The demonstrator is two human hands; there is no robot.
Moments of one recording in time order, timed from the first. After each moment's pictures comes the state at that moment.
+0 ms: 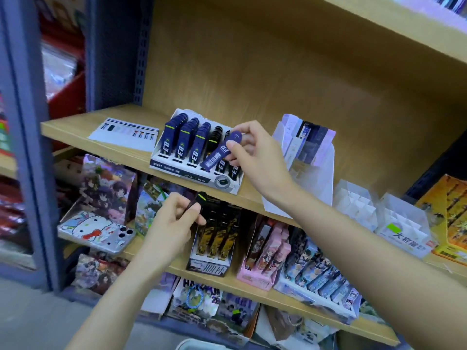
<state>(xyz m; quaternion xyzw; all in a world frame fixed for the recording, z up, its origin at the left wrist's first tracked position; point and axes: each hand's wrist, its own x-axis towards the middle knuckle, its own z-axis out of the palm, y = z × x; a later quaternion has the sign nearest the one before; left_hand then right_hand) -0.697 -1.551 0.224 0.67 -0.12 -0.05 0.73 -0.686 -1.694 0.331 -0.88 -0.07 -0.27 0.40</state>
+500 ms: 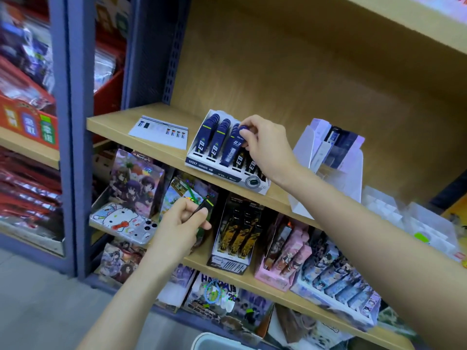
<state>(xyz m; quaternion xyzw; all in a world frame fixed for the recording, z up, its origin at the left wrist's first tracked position) -0.695 -1.513 0.210 0.64 -0.06 -0.07 0.76 -0.640 -1.667 0.335 -0.94 -0.08 -0.28 0.19</state>
